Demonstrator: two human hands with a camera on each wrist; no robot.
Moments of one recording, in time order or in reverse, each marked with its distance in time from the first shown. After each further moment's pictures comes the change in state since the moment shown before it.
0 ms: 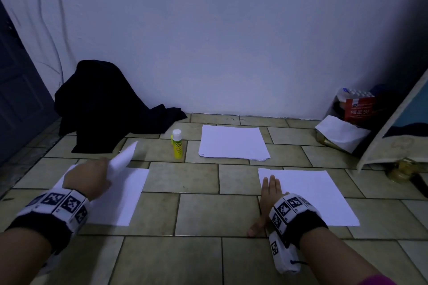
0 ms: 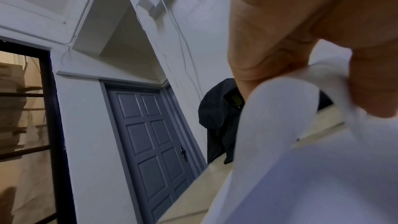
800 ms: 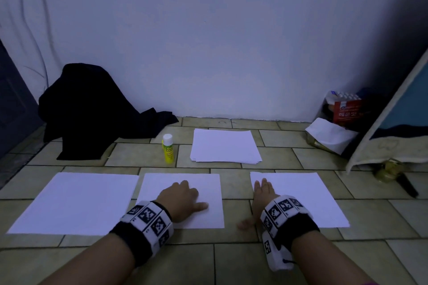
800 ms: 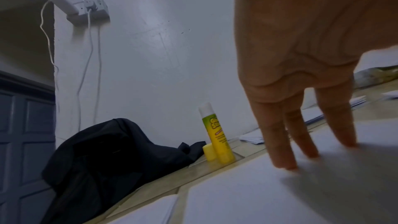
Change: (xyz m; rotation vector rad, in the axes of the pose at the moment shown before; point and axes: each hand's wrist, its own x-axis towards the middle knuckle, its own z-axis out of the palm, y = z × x) left_hand -0.039 0.175 0.000 -0.058 -0.373 0.493; right_hand 0.001 0.002 -0.014 0.049 -0.020 -0.012
